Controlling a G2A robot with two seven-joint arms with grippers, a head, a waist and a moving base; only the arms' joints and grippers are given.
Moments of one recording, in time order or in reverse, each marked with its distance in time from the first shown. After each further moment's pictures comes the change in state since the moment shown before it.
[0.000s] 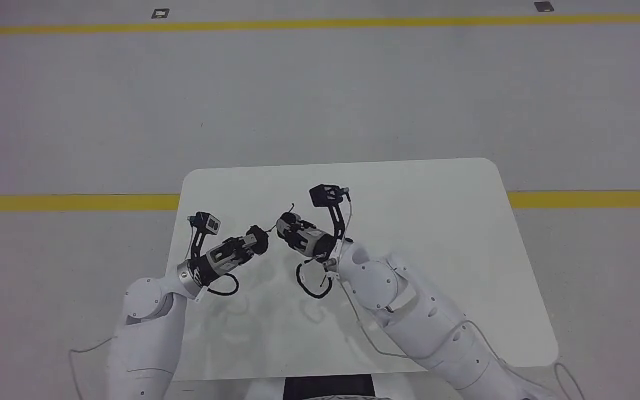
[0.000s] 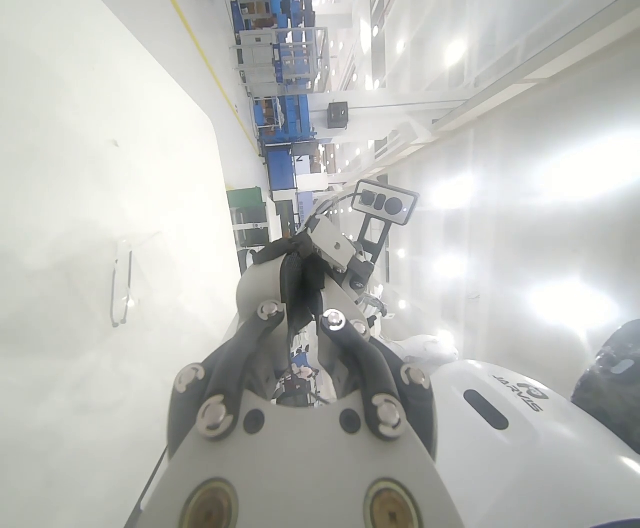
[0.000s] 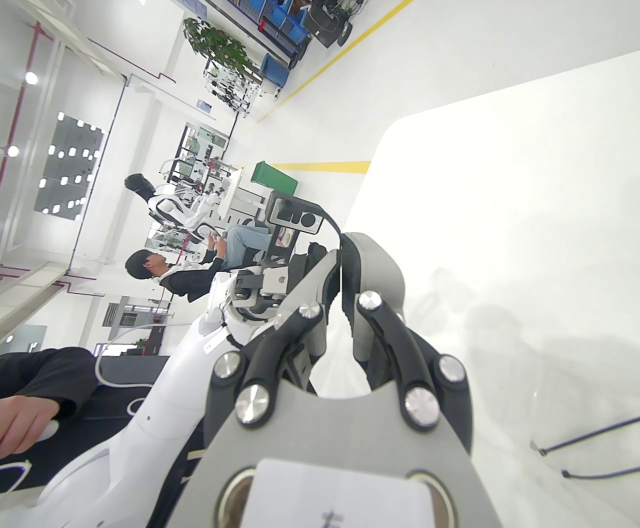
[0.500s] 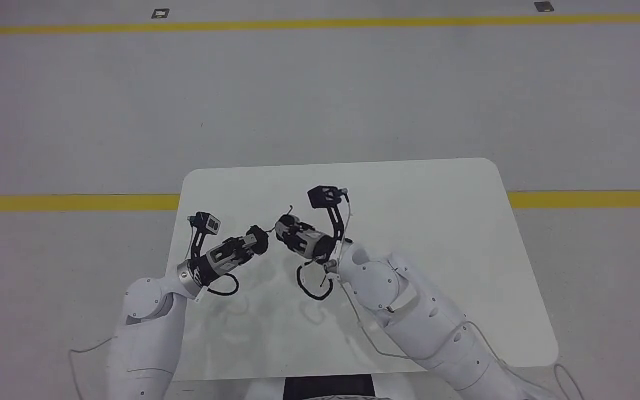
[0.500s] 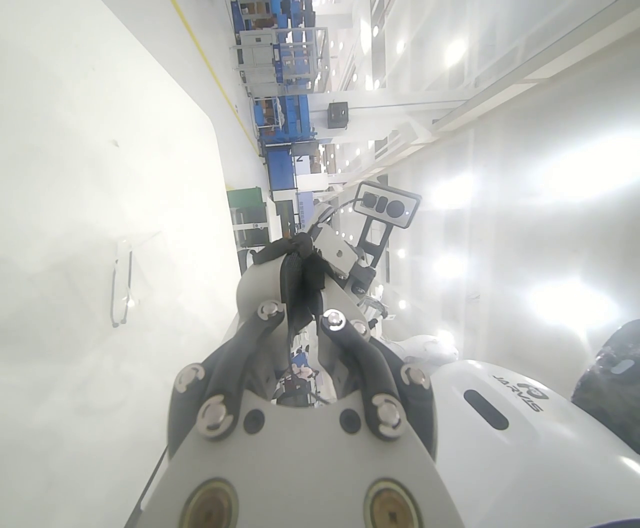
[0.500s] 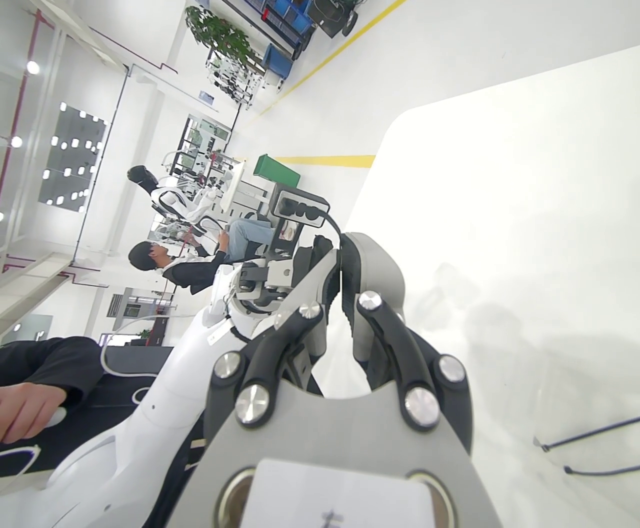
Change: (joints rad) left arm 0.000 0.000 0.000 0.000 0.000 0.000 0.000; right arm -0.008 -0.003 0.011 -0.006 -0.008 -0.017 0.040
